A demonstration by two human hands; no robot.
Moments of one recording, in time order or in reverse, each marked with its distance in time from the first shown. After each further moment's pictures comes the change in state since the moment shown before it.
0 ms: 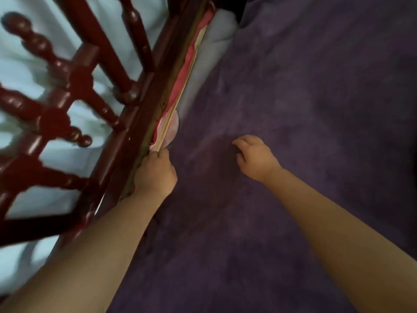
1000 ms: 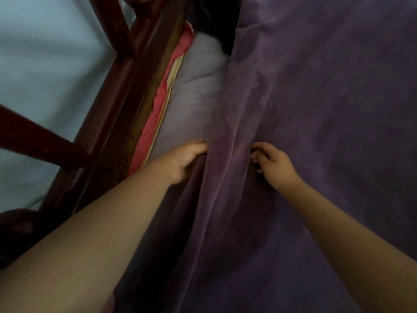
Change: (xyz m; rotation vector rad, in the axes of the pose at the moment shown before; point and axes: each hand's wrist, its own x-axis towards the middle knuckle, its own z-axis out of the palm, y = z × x) left_hand 0.222 0.136 -0.016 -1.173 -0.768 -0.055; right_hand 0.168 0.088 -0.049 0.667 0.173 0.377
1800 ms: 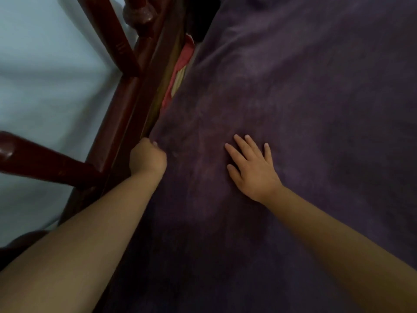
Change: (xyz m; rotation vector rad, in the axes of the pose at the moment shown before) left_hand -0.006 0.004 -0.052 0.808 0.935 0.021; right_hand 0.001 -0.013 0.038 -0.698 -0.062 -0.402
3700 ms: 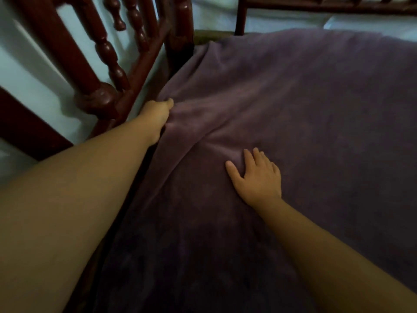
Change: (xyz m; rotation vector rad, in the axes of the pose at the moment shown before) left_hand 0.174 0.179 -0.010 -0.669 -0.086 0.146; right_hand 0.142 0.049 -0.034 0.197 0.206 0.380
